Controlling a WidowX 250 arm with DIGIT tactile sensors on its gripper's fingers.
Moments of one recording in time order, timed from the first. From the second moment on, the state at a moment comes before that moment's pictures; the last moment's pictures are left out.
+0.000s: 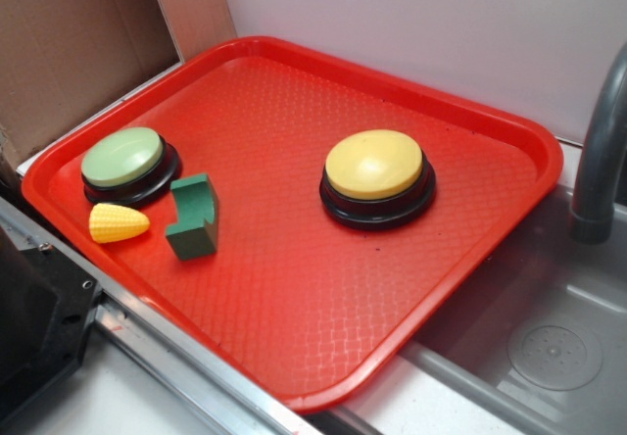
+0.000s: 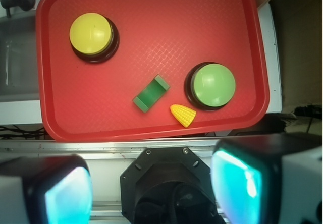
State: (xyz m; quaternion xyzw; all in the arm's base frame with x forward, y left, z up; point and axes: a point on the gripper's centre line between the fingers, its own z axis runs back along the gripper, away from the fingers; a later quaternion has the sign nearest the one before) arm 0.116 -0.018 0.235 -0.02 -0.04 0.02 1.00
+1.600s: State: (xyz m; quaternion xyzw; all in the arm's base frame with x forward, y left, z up) arm 0.151 -0.028 0.072 0.03 -0.11 -0.17 0.98
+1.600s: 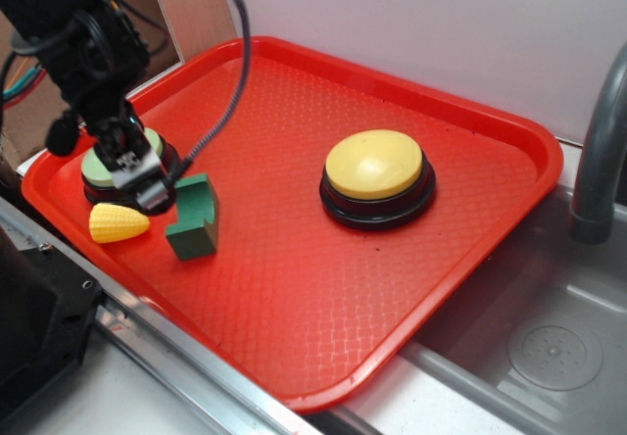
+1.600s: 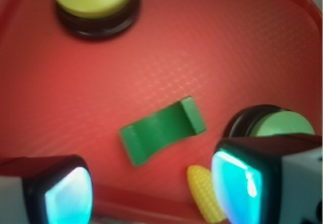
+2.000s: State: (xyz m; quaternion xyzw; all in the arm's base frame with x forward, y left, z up) arm 0.158 -0.029 0.034 0.08 -0.10 -0.20 0.97
